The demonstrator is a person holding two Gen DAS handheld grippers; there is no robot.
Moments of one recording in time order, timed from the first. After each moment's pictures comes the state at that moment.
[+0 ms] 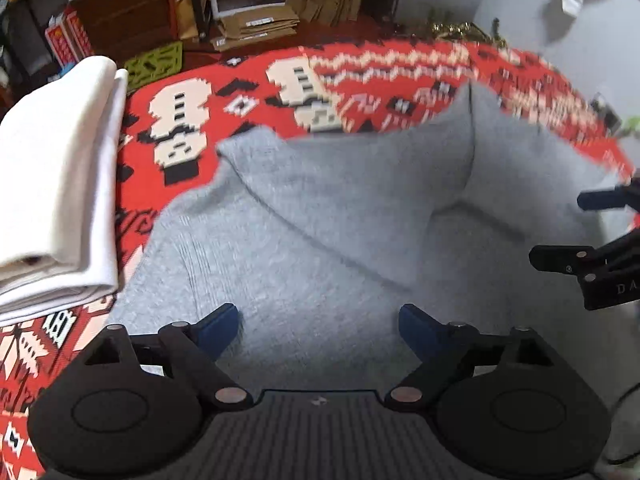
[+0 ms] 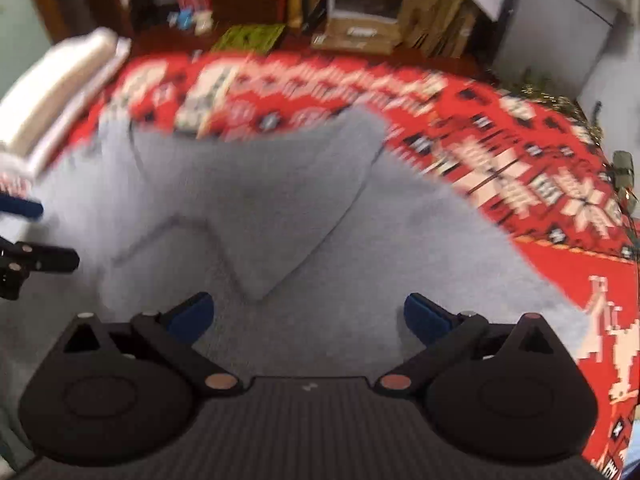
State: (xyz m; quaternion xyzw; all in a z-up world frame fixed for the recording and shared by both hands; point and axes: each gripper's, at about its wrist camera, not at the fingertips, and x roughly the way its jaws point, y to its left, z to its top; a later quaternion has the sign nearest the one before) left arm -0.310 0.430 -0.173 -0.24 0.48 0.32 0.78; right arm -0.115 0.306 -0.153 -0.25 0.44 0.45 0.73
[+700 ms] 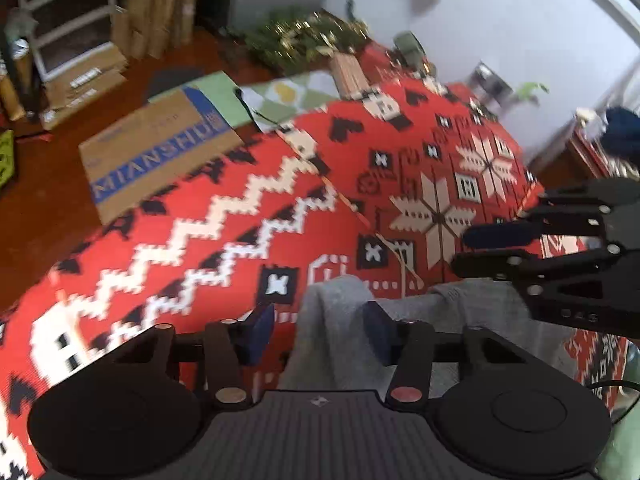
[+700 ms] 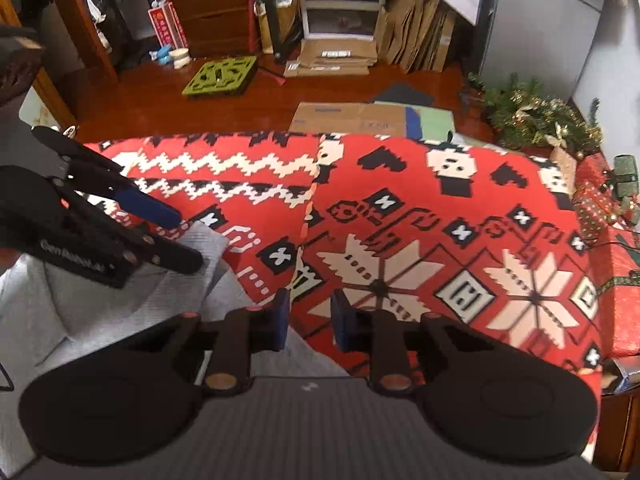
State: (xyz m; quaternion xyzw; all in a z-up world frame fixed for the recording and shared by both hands) left arm -0.077 0.509 -0.192 -0.19 0.51 0.10 0.84; right arm 0.043 0.327 -0.153 -0.21 0.45 0.46 0.74
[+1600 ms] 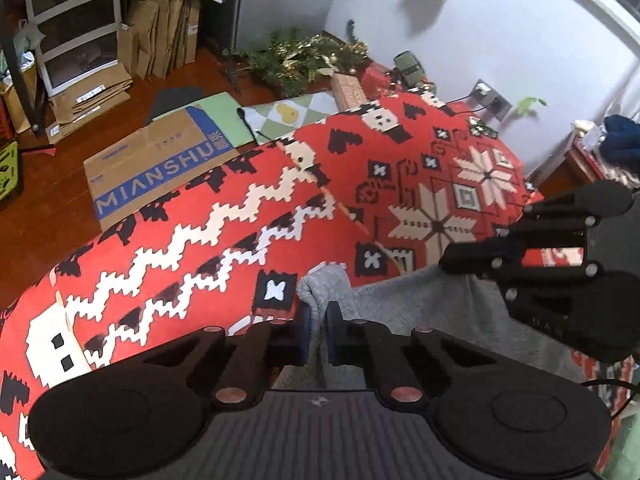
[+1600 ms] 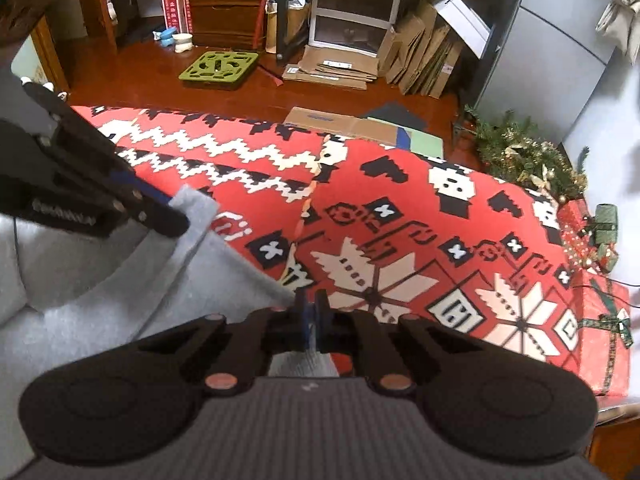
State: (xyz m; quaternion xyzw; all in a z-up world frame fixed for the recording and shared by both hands) left arm -0.089 0.502 -0.198 -0.19 0.47 0.12 0.85; right arm 0.025 0.336 -0.168 -0.28 0.40 0.46 0.75
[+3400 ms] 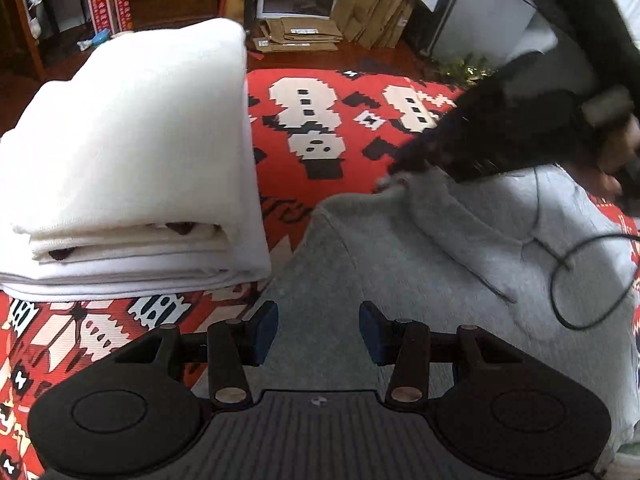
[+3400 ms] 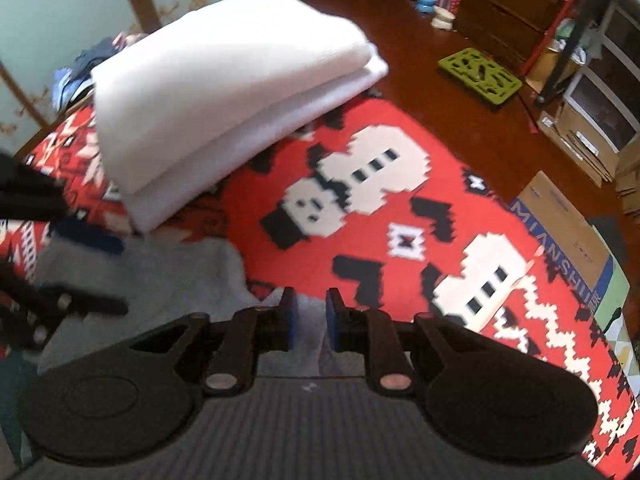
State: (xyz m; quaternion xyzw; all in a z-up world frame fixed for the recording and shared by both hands) left arm -0.419 0.491 -0.192 -0.29 0.44 0.34 0.78; right arm -0.195 0.570 -0.166 -0.42 0.36 0.67 0.50
